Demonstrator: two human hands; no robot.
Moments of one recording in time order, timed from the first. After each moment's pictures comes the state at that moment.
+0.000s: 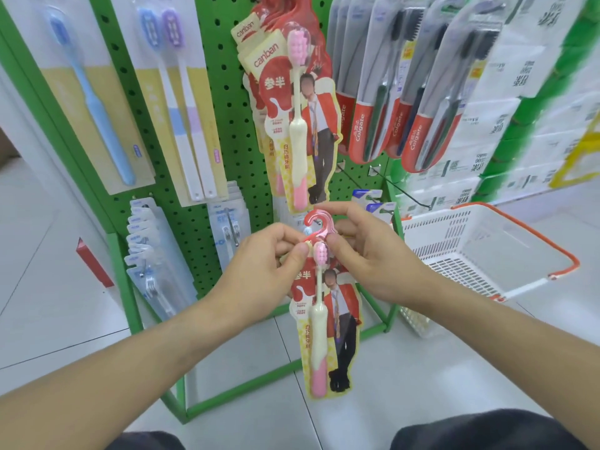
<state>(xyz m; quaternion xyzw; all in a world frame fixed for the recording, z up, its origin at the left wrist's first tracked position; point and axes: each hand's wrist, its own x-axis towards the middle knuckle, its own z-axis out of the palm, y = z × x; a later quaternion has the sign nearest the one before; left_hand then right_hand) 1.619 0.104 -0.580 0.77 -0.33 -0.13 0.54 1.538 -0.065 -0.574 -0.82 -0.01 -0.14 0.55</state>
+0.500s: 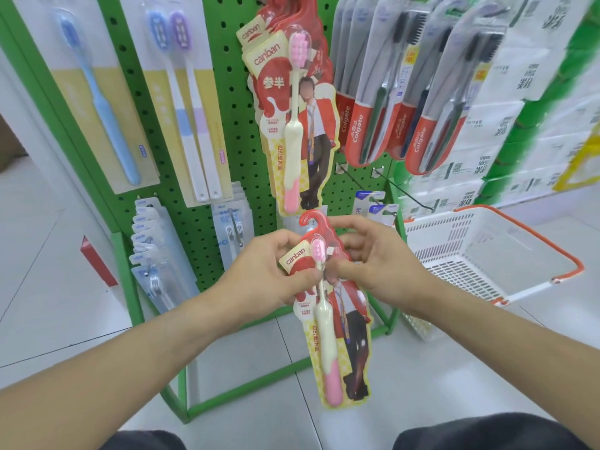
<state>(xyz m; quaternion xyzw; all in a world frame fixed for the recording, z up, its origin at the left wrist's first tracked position) 1.619 0.108 -0.577 0.74 -0.29 -0.23 0.56 1.541 -0.068 -0.583 -0.77 0.07 -0.11 0.63</state>
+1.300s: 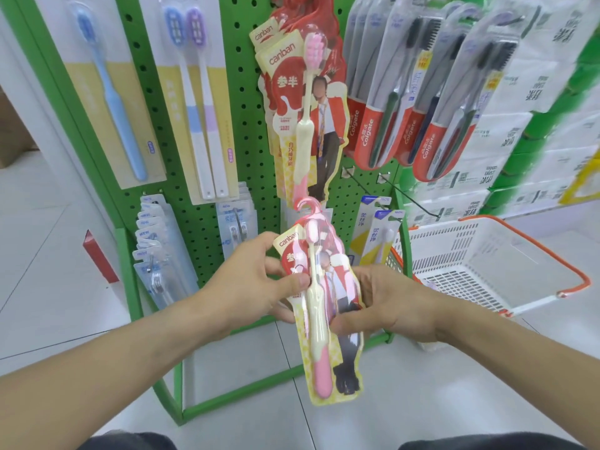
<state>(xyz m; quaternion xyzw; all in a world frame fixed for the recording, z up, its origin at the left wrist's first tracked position) 1.623 0.124 -0.583 0.73 -0.25 -0.26 0.58 1.524 -0.077 -0.598 -0.77 0.02 0.13 0.62</state>
